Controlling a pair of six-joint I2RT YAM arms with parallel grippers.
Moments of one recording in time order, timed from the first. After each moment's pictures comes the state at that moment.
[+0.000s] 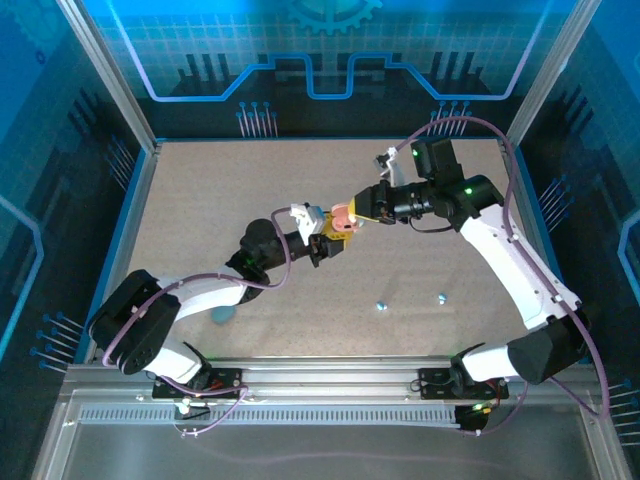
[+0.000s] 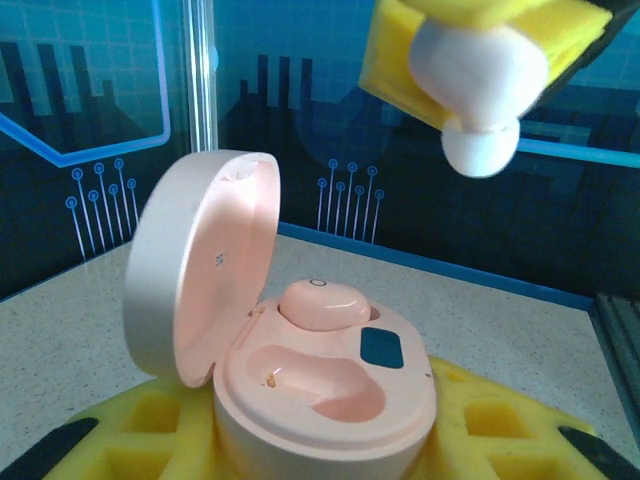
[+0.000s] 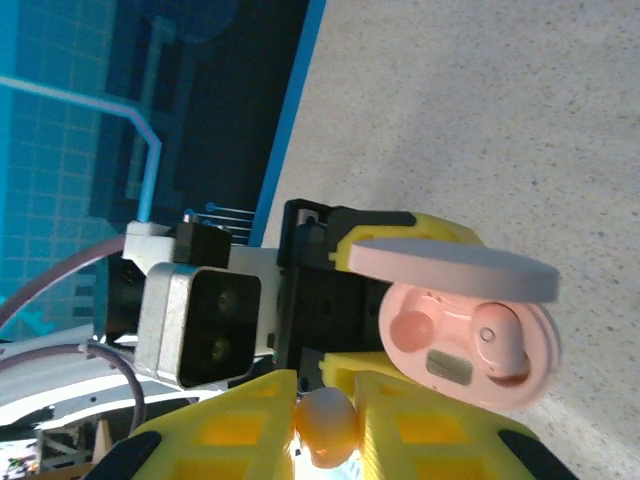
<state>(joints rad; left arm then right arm) -0.63 1.48 0.64 0.89 0.47 -0.09 0.41 1.39 1.47 -0.84 -0.76 0.58</state>
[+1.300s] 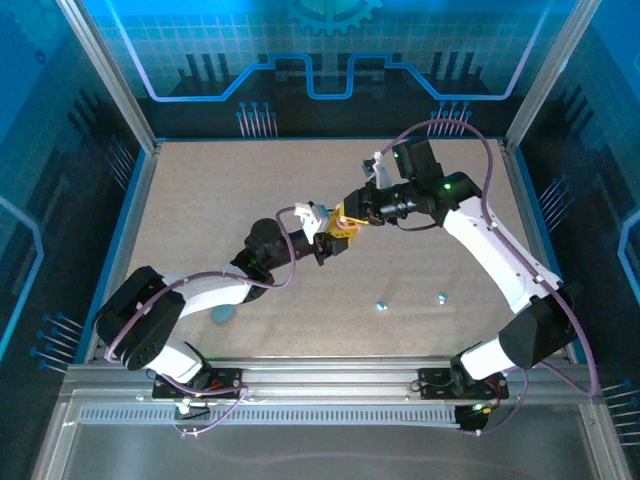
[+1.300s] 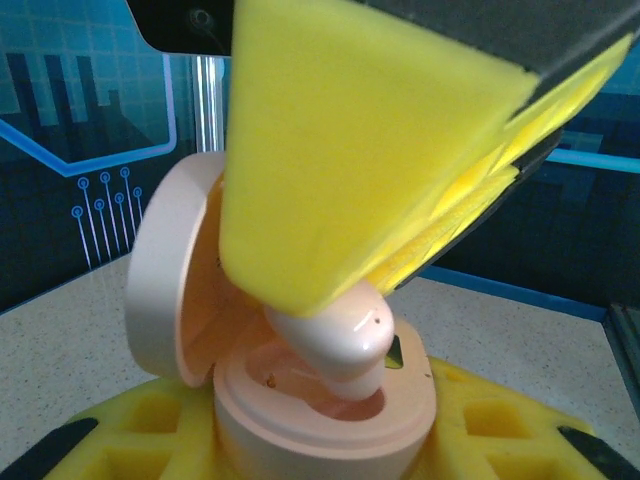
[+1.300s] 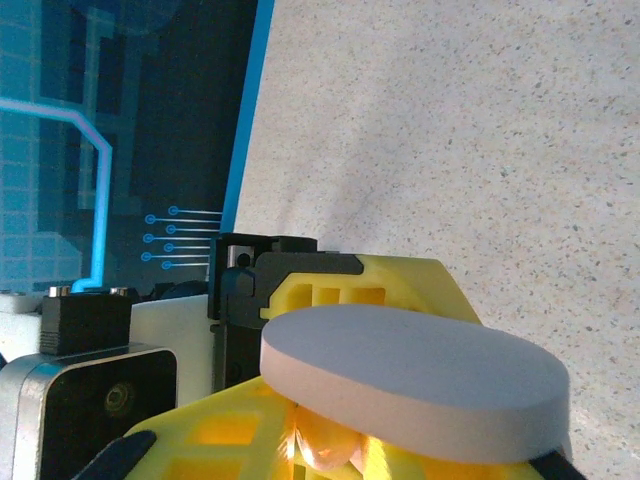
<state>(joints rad) -0.65 1.51 0.67 0.91 0.43 -0.08 0.46 1.48 1.48 -0.83 -0.67 0.59</state>
